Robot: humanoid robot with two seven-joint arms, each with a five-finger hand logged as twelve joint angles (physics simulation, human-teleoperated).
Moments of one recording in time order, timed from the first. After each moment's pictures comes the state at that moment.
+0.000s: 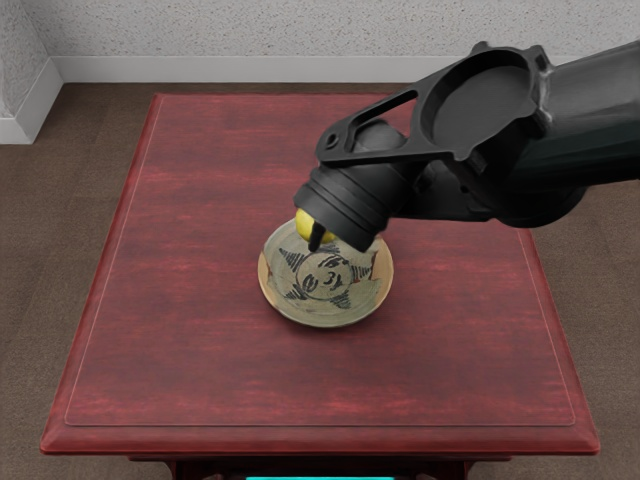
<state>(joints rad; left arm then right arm) -0.05 0.00 0.00 -0.14 0.04 -0.07 0.09 2.12 0.00 -0.55 1.50 0.47 -0.60 -0.61</state>
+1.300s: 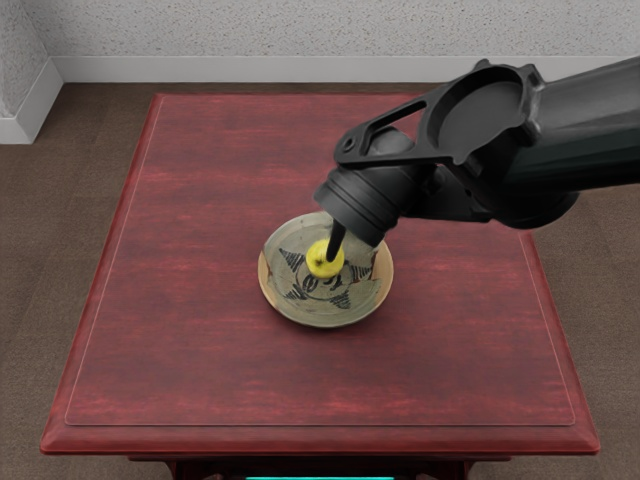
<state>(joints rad) -0.05 0.00 0.00 -0.13 0.04 -0.07 0.09 2.05 0.00 -0.61 1.44 0.45 -0.61 -0.61</state>
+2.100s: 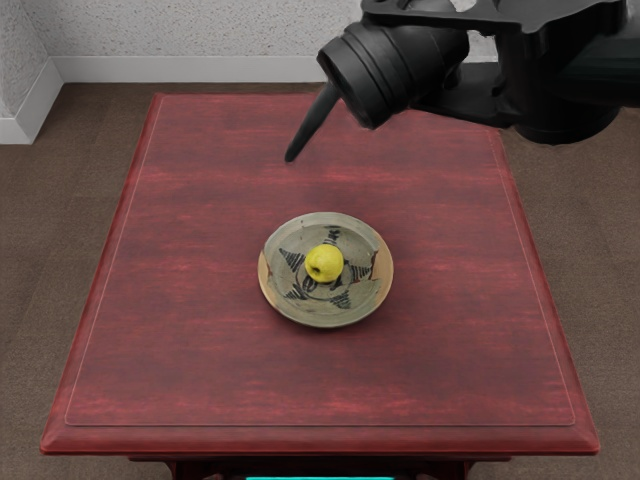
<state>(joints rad) -0.06 0.00 0.00 -0.13 0.04 -0.07 0.09 2.06 -0.13 -0.40 1.28 0.43 -0.61 -0.61</state>
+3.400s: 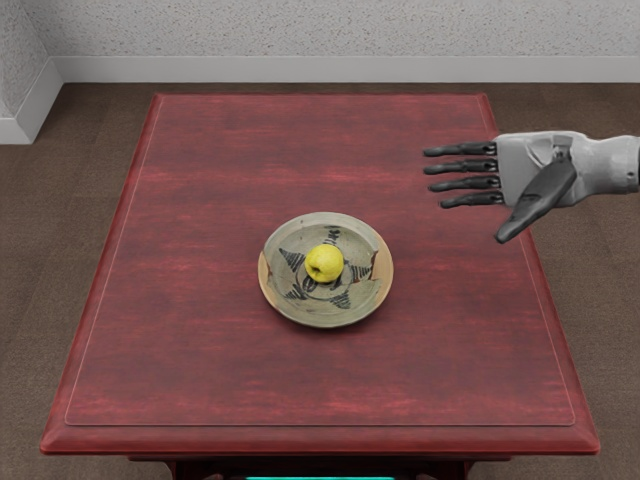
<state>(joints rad) -0.05 0.00 0.00 -0.14 0.04 -0.07 0.09 1.40 -1.01 -0.12 1.40 0.31 0.61 -0.30</state>
